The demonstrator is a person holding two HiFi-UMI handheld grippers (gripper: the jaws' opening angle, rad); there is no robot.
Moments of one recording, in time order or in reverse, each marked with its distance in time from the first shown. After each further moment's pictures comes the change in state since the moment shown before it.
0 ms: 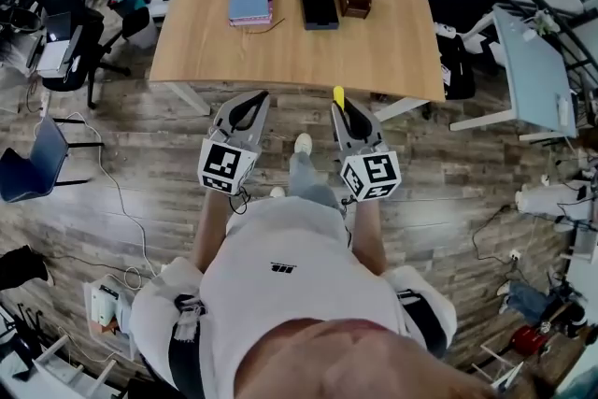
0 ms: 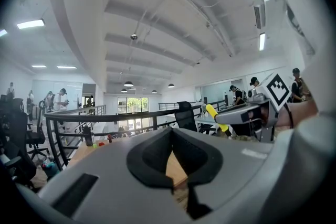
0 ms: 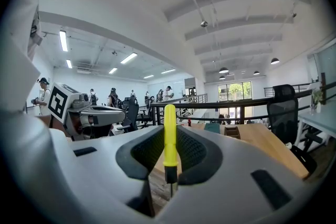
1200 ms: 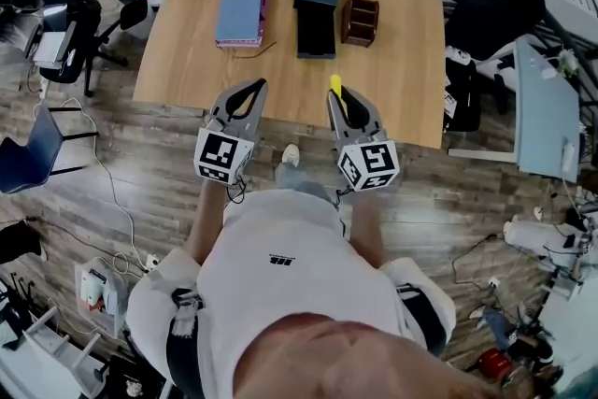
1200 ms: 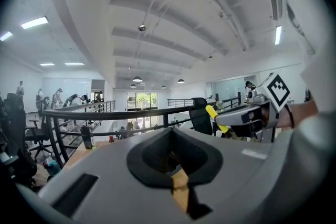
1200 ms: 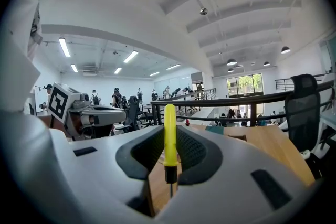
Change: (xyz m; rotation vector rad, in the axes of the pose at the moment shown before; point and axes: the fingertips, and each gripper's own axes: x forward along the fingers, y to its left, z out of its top) left arm 0.190 0.089 0.006 -0.037 0.048 0.101; right arm 0.162 -0.150 0.021 0.028 0.046 0.114
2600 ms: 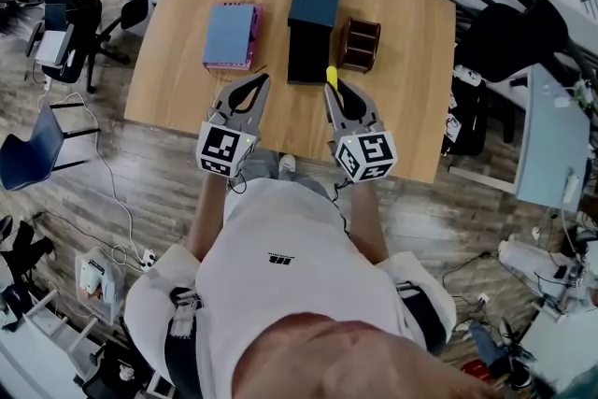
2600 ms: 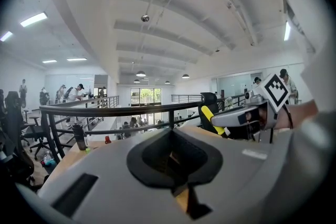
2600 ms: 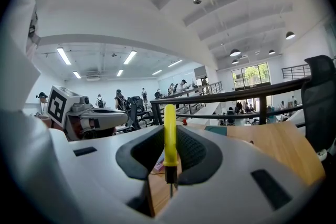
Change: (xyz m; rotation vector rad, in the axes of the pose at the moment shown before) left arm 0.145 0.045 -0.005 -0.022 0.061 0.042; right arm 0.111 -0.115 0.003 0.068 0.041 0.087
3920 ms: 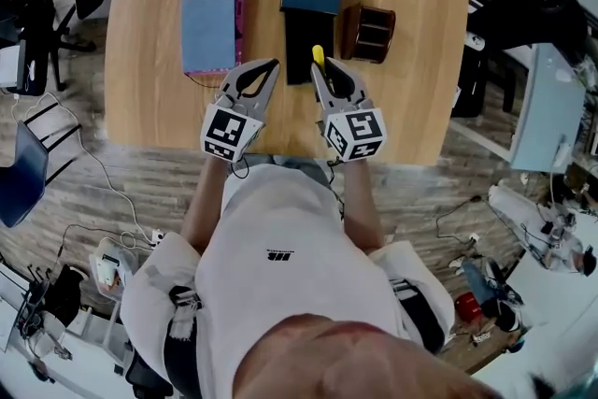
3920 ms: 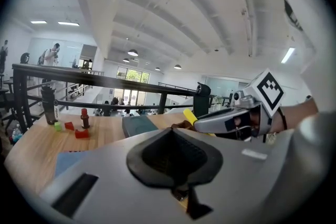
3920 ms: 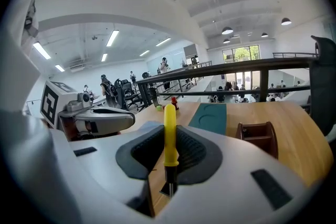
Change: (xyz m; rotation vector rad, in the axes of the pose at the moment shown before) left arm 0.125 0.081 -0.095 -0.173 0.131 -0.226; right arm 0.157 -0.052 -0.075 0.084 0.243 -0.098
